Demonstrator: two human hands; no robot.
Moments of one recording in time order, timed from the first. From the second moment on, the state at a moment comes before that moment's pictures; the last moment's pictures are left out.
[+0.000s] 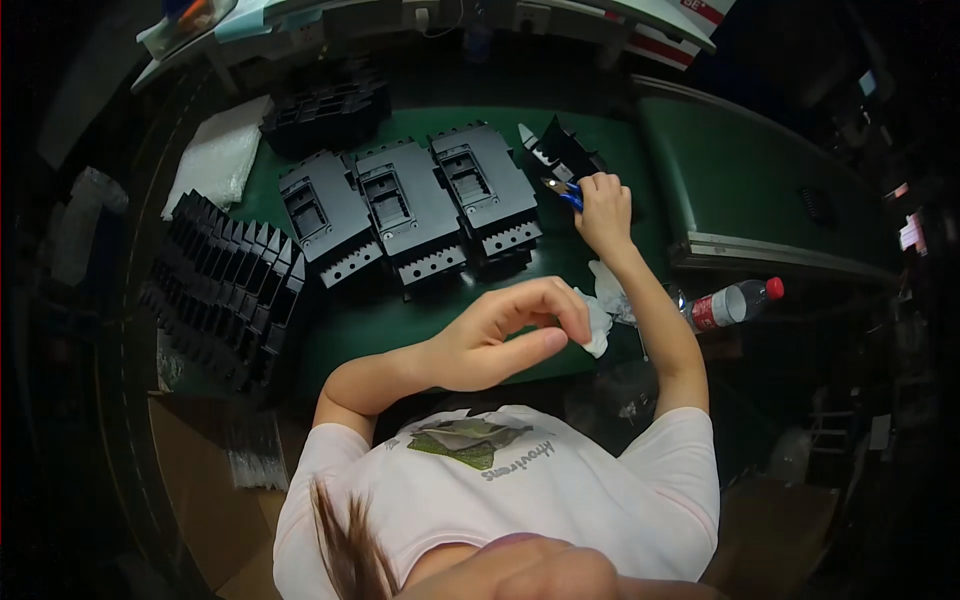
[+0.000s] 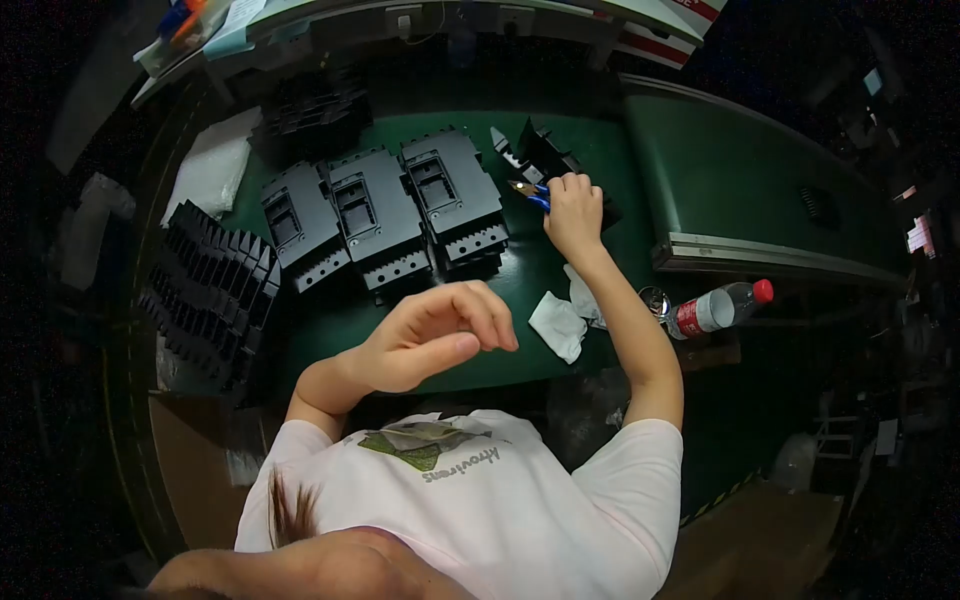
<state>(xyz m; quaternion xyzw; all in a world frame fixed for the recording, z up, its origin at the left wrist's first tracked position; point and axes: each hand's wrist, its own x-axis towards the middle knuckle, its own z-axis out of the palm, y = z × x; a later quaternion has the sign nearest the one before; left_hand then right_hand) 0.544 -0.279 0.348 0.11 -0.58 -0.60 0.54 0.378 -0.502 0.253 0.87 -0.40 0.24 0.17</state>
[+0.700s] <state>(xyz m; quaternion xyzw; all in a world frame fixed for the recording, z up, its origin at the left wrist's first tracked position) 0.570 -0.344 0.309 0.28 -0.16 -0.68 0.66 0.375 -0.394 0.288 0.23 -0.29 0.38 -0.85</state>
